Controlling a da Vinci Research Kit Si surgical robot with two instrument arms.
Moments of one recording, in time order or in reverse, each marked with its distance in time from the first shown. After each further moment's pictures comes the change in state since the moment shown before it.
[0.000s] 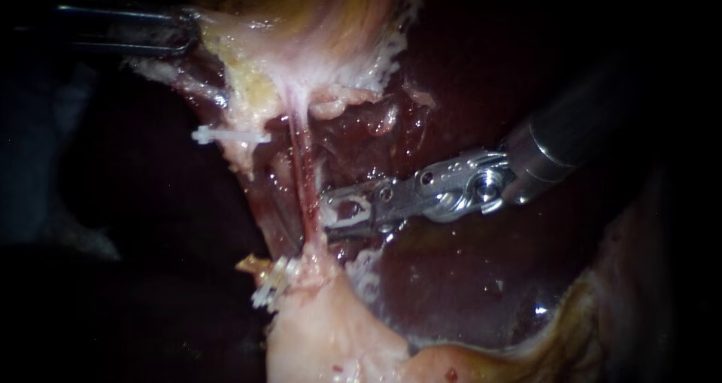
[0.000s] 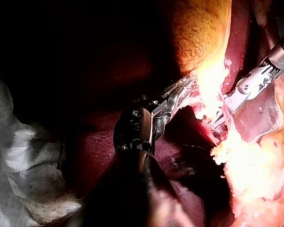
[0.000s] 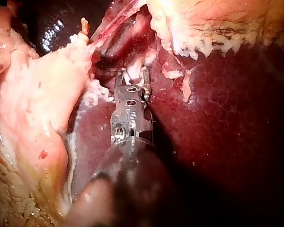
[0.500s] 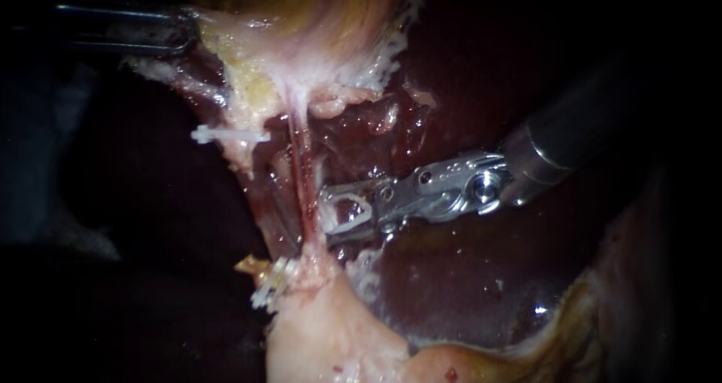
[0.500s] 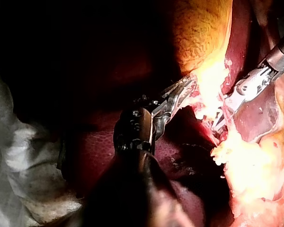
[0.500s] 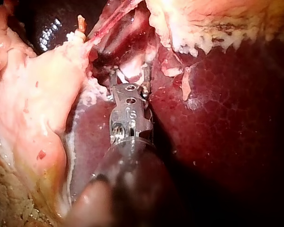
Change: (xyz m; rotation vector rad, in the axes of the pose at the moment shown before) right arm 0.000 0.000 0.001 -0.009 0.079 0.012; left arm 0.000 0.000 0.000 -0.002 0.000 -0.004
